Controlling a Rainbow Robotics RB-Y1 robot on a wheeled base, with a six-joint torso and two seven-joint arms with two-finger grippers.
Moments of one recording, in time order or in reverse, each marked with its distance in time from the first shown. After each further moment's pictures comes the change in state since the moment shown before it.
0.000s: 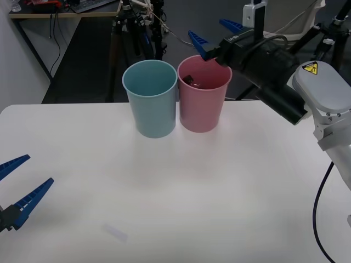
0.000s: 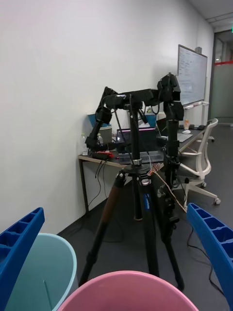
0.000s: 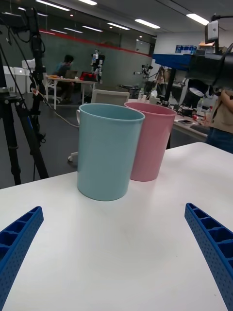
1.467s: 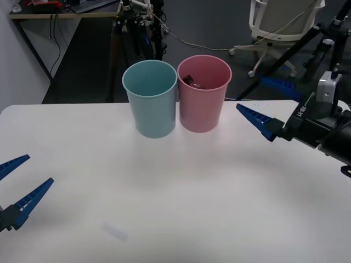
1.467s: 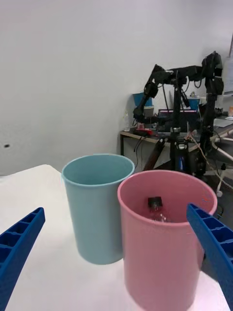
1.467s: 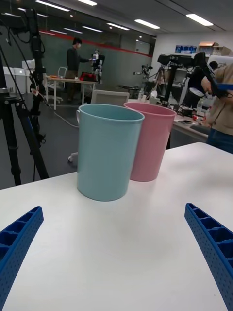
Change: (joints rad) right arm 0.646 -0.345 -0.152 -0.497 -0.462 -0.259 0.309; left arm 0.000 0.000 0.000 0.000 0.000 0.000 0.000
